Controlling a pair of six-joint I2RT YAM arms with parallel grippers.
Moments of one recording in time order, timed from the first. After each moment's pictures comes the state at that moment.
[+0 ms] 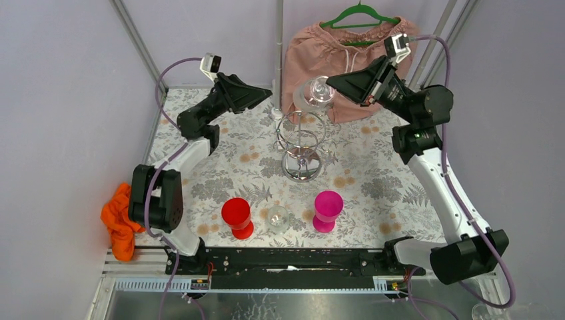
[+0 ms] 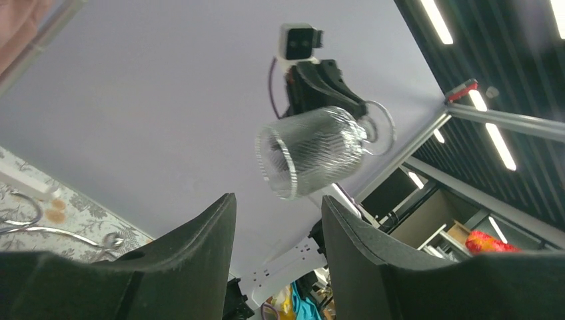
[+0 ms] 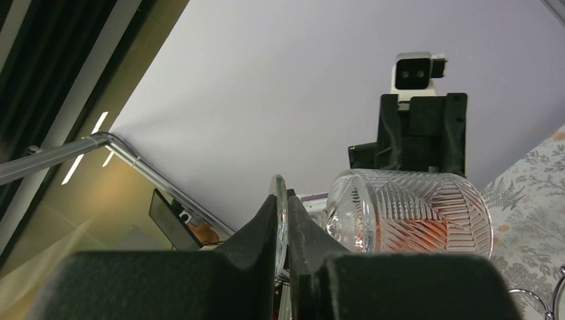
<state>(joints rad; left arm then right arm) -0.17 1.66 1.10 1.51 0.86 -1.78 0.25 1.23 1.29 0.57 -0.84 1.47</state>
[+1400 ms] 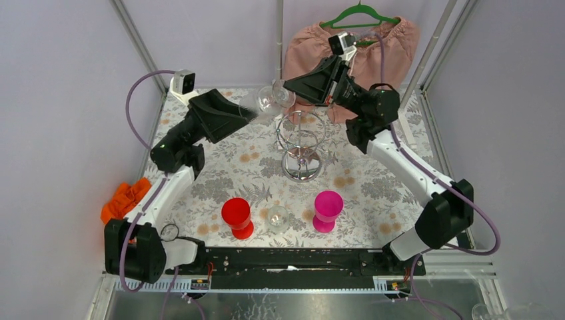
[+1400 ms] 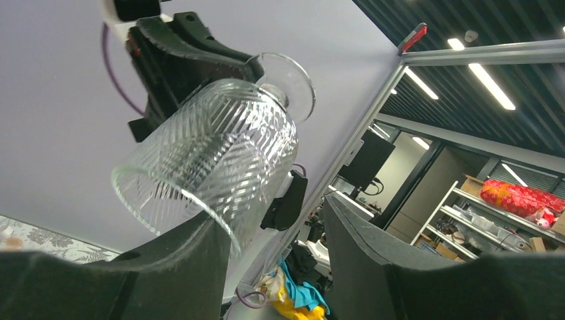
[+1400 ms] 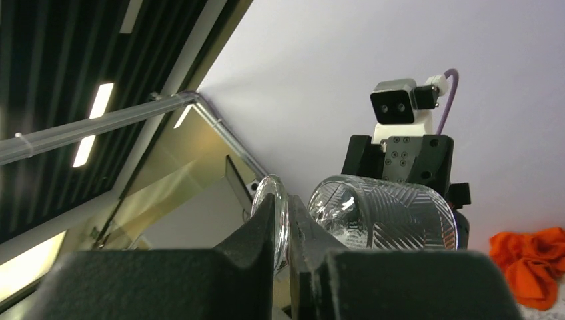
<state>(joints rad) -0.19 1.25 0.93 1.51 0.85 -1.78 0.52 1.52 1.40 0.99 -0.76 1.62</state>
